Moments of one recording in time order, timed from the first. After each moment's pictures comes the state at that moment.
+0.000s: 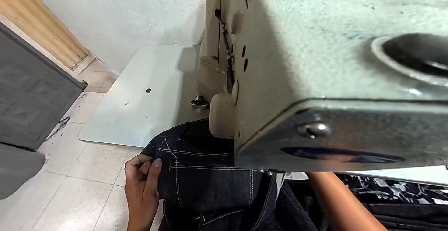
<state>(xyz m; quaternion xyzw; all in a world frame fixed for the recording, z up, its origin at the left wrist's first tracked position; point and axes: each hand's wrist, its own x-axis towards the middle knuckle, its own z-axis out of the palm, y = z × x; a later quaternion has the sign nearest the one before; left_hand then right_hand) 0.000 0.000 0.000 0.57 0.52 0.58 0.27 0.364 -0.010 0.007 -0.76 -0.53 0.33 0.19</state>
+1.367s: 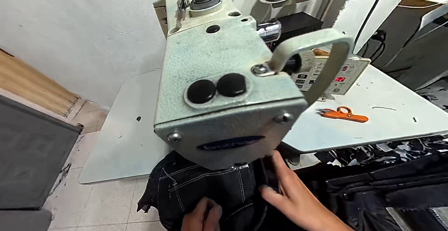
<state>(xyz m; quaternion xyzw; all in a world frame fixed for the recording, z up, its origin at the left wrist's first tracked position) 0.049 -0.061 0.034 0.73 0.44 0.17 0.49 0.303 -0.093 0.006 -0.59 -0.58 0.27 0.49</state>
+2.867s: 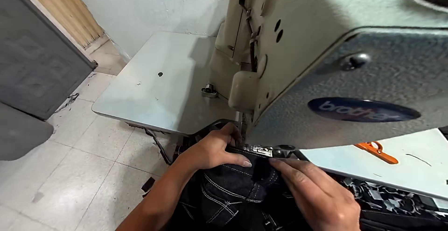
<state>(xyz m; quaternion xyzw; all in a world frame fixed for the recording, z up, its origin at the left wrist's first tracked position) 0.085 0.034 0.047 0.76 0.32 0.14 0.55 0.312 -0.091 0.041 -0.50 -0.78 -0.07 0.38</state>
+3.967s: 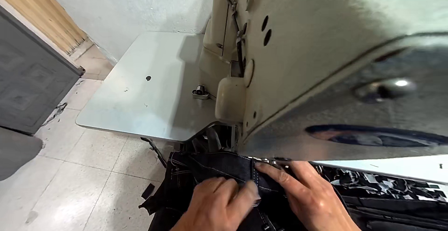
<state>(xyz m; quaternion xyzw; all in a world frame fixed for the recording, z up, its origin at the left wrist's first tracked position) 0.093 -0.051 0.028 0.86 0.30 0.39 0.08 0.318 -0.086 0.024 -0.53 -0.78 -0.03 0.33</state>
